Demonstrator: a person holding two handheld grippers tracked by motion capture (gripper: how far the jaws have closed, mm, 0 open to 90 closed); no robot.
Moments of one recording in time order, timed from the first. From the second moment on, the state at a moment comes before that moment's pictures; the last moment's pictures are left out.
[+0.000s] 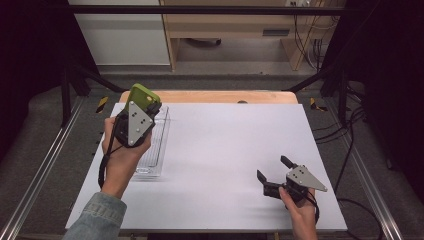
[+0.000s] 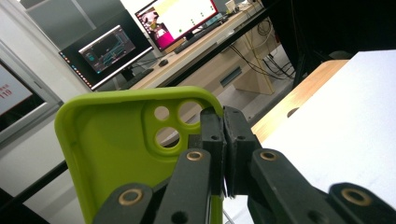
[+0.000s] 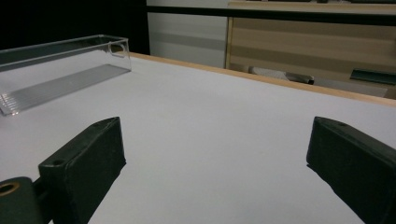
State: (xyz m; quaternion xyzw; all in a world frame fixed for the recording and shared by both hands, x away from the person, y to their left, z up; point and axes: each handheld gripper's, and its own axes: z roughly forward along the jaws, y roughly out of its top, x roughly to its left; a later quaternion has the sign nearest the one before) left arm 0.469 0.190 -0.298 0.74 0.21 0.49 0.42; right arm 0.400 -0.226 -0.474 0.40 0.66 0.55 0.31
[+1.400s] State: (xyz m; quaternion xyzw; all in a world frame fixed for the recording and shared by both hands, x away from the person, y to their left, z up) left arm 0.509 0.202 -0.305 0.68 0.35 0.41 0.50; right arm 0.398 -0.223 -0.474 0.39 0.66 0.57 0.29
